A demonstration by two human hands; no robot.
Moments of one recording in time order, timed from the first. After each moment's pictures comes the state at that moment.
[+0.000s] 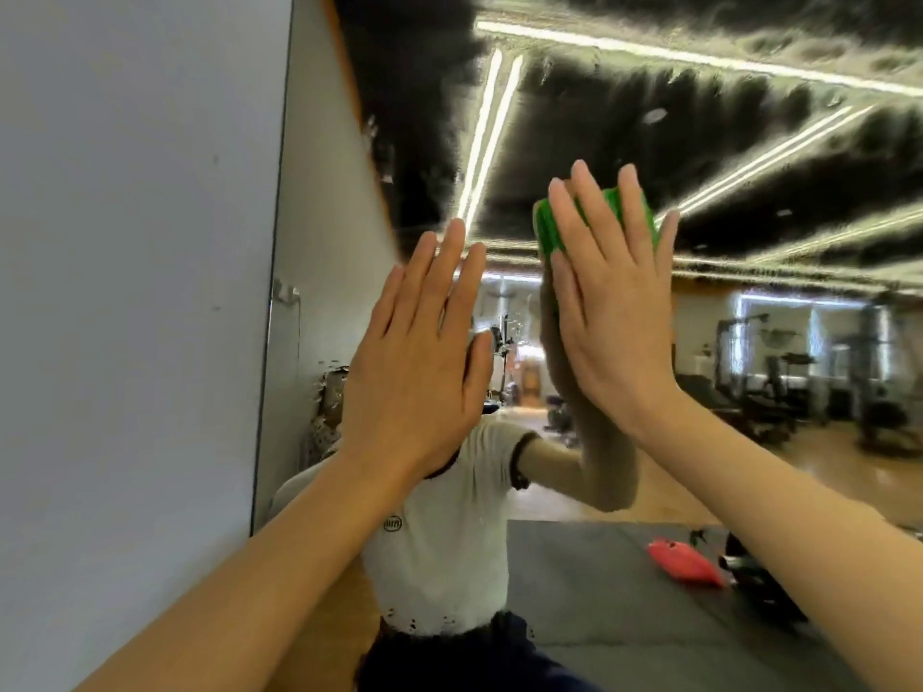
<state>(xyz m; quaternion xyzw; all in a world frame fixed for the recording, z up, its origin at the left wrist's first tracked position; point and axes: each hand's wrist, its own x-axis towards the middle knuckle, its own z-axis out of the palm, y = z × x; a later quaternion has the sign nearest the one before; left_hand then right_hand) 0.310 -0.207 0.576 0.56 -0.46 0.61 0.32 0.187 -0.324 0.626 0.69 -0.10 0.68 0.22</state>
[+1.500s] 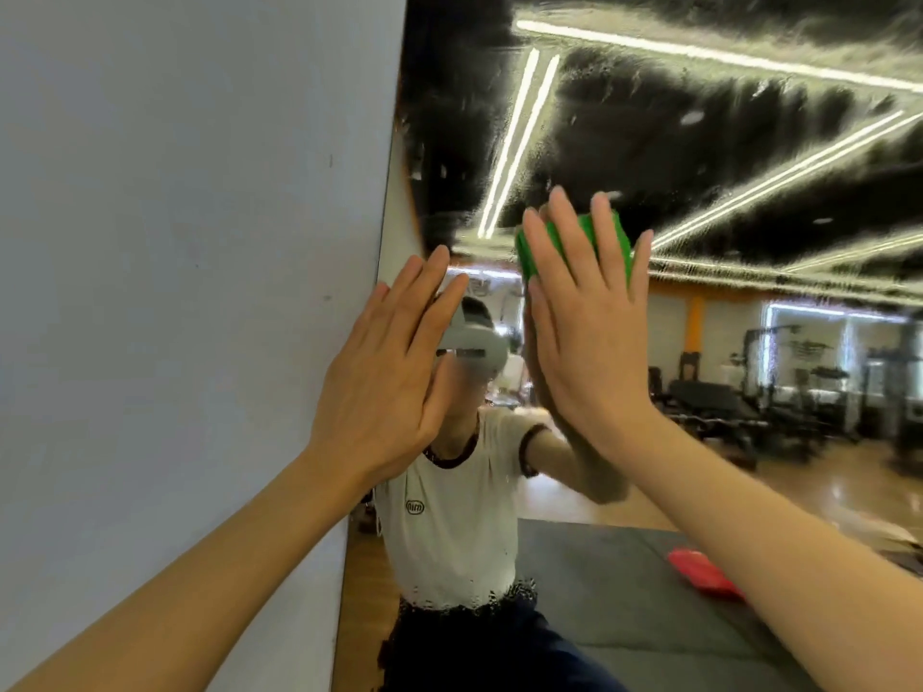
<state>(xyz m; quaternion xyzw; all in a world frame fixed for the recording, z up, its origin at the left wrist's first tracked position) 0.371 -0.138 0.552 0.55 -0.49 0.60 0.31 0.240 -0.274 0.603 0.70 -0.09 0.66 0.27</state>
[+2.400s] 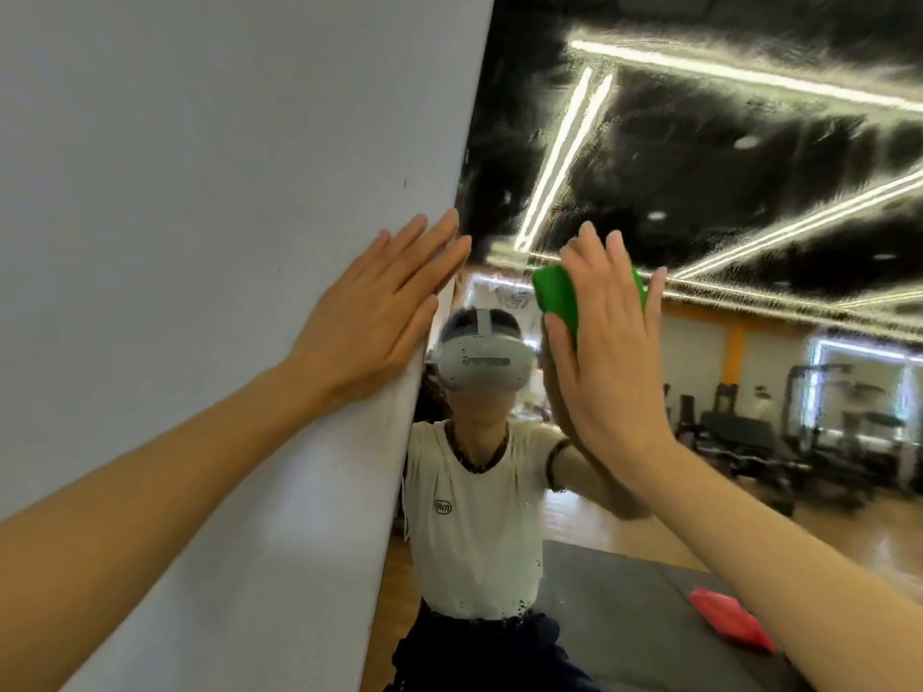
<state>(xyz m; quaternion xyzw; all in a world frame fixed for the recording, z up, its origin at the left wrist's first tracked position) 0.414 -0.084 0.598 0.57 -0.50 0.61 0.23 0.246 -0.252 0.599 0.75 -0.03 0.64 0.19</state>
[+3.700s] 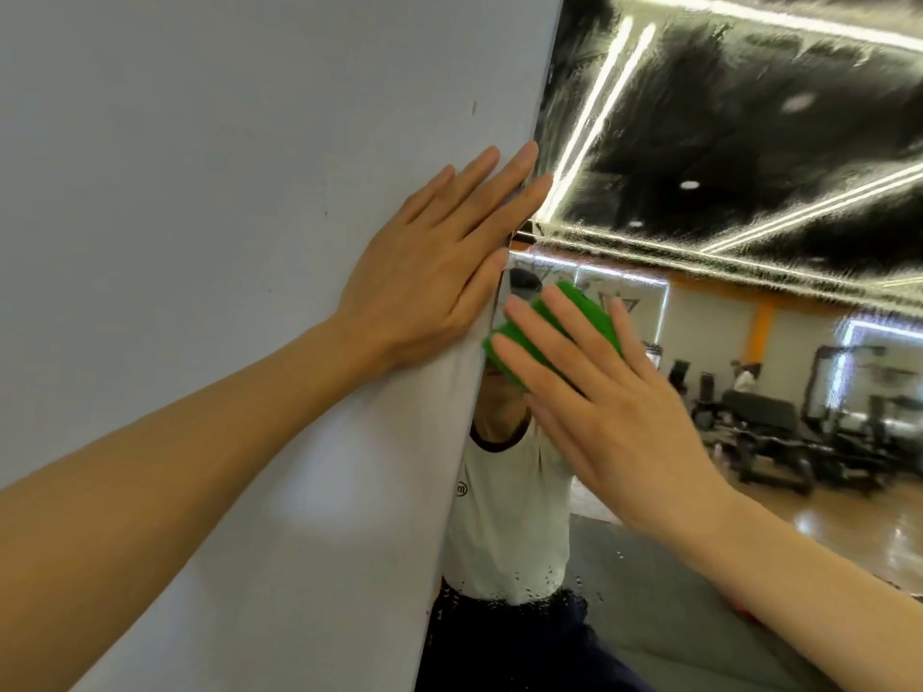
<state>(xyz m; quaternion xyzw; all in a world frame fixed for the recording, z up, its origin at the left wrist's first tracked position) 0.426 -0.081 0.600 0.55 -0.50 0.64 0.20 0.265 -0.236 0.539 0.77 0.10 0.51 0.37</state>
